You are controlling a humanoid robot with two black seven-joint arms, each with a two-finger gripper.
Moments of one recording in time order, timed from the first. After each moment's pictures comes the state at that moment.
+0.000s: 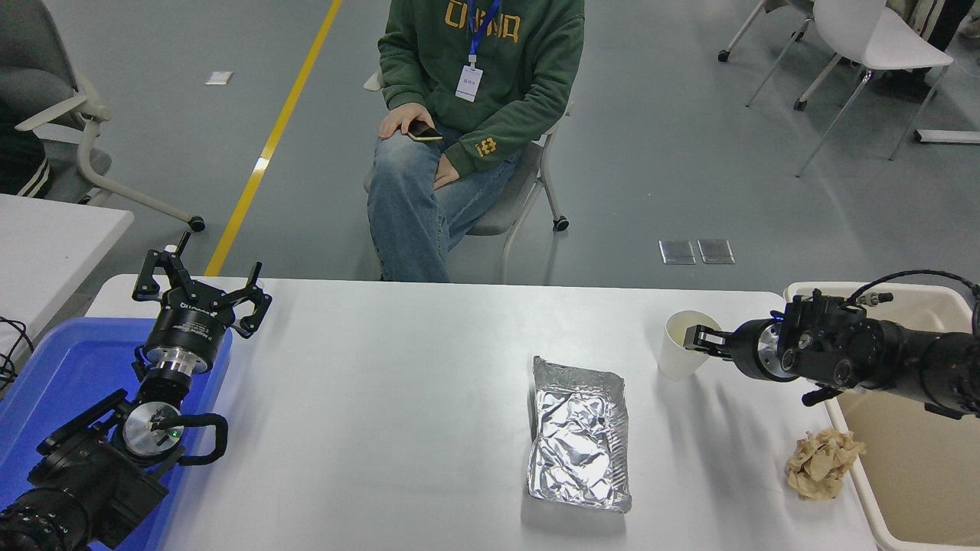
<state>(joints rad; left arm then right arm) -0.55 0.33 -0.83 -0.44 -0.19 -0.66 -0.48 1.22 -0.29 -0.90 0.70 -0.30 0.03 0.17</state>
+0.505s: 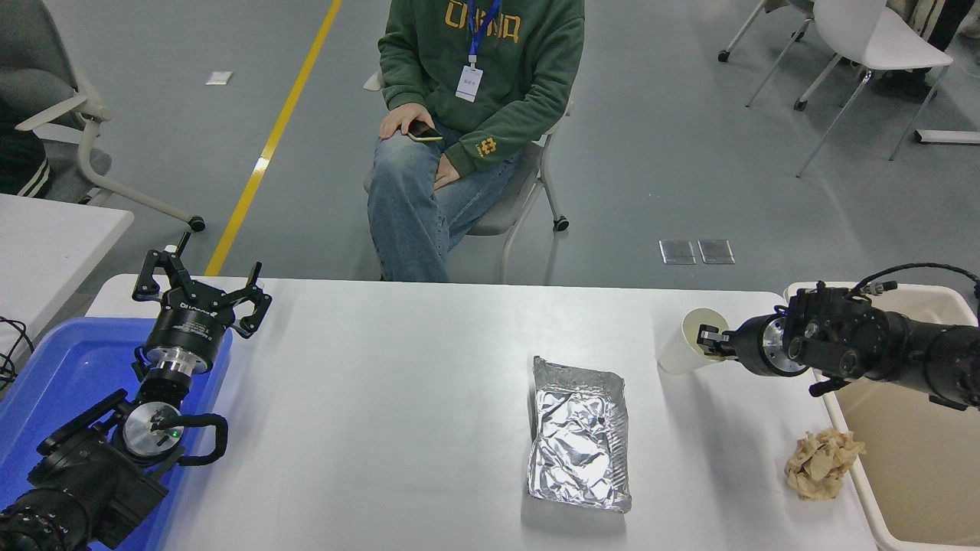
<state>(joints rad) -0.55 0.33 -0.83 -0.44 -0.19 -0.66 -0.48 1.23 -0.31 -0.89 0.67 -0.28 0.10 0.18</state>
